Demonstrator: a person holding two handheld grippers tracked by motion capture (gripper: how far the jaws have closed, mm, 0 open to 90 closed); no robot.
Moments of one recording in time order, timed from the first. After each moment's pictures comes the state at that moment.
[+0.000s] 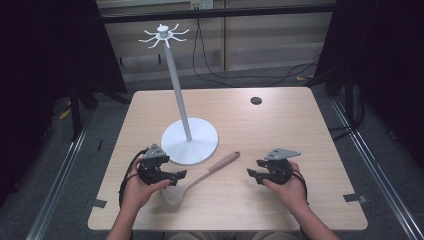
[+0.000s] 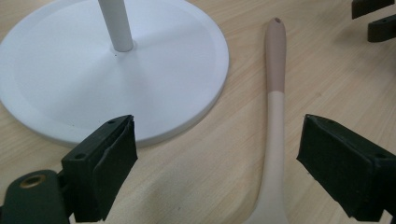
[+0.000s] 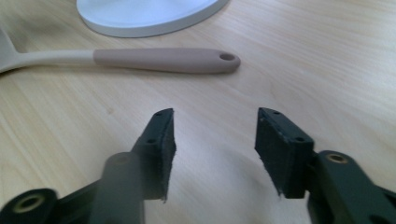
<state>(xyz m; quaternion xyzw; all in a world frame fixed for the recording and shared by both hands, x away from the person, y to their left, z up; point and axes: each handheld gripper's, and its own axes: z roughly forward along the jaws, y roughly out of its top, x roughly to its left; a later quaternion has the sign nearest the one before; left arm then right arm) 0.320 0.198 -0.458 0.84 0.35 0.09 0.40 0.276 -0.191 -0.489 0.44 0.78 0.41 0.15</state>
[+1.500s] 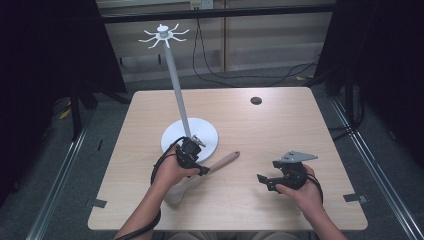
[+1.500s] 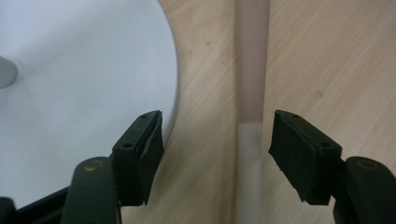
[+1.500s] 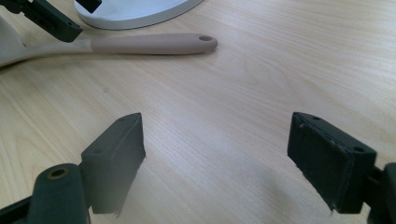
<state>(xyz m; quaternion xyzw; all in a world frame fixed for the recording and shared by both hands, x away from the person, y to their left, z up) 0.362 0.101 -0.462 0.93 0.28 0.03 0.24 0.261 -0.220 -0.484 0.45 0.78 0.42 0.15</state>
